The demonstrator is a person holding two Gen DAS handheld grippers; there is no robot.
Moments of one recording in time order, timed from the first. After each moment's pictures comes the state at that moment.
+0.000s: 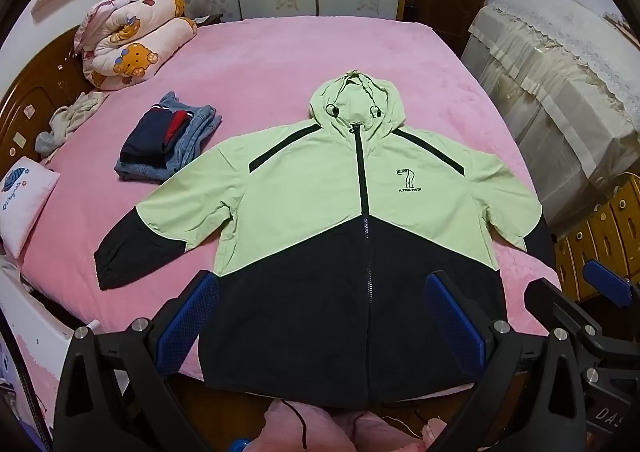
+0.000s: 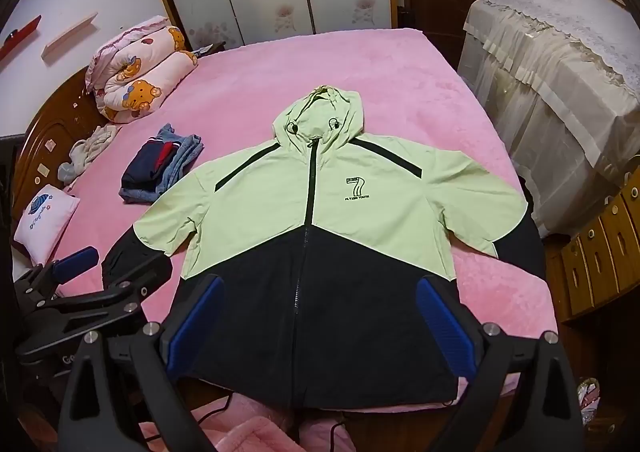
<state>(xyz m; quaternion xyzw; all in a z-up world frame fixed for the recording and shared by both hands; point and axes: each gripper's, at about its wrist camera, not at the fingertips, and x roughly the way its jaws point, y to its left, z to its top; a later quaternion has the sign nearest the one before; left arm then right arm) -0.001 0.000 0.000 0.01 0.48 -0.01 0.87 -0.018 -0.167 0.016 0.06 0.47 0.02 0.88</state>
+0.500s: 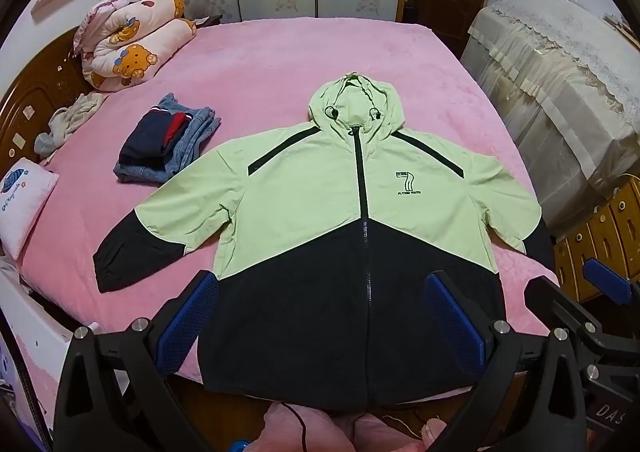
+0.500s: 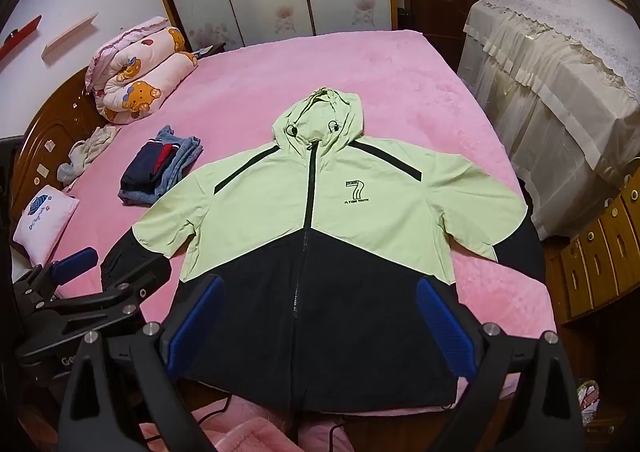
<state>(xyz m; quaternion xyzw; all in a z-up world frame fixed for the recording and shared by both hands) 0.000 -0.003 -0.001 0.01 0.49 -0.01 0.87 -0.014 -0.168 0.017 0.05 0.47 0.02 0.88</state>
